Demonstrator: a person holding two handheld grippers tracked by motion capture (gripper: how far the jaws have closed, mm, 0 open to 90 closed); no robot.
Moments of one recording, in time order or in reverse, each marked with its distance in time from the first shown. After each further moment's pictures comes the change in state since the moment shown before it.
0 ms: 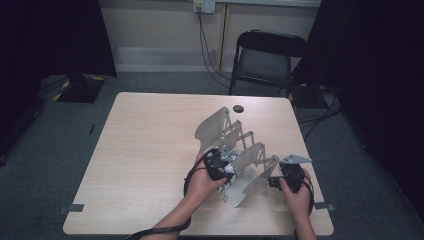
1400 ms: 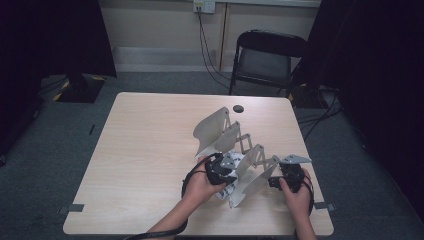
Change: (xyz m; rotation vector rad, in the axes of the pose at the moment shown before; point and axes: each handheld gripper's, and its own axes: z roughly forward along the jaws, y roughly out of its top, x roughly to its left) left arm -0.014 0.001 -0.020 -0.037 -0.125 0.117; right arm 0.000 0.000 0.000 0.000 0.001 0.000
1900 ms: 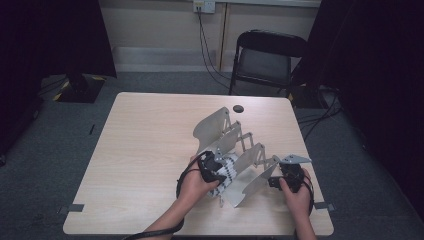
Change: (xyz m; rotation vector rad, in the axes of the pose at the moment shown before) left arm 0.018 -0.017 0.002 0.090 0.096 -0.144; right arm 0.000 0.000 0.000 0.000 0.000 0.000
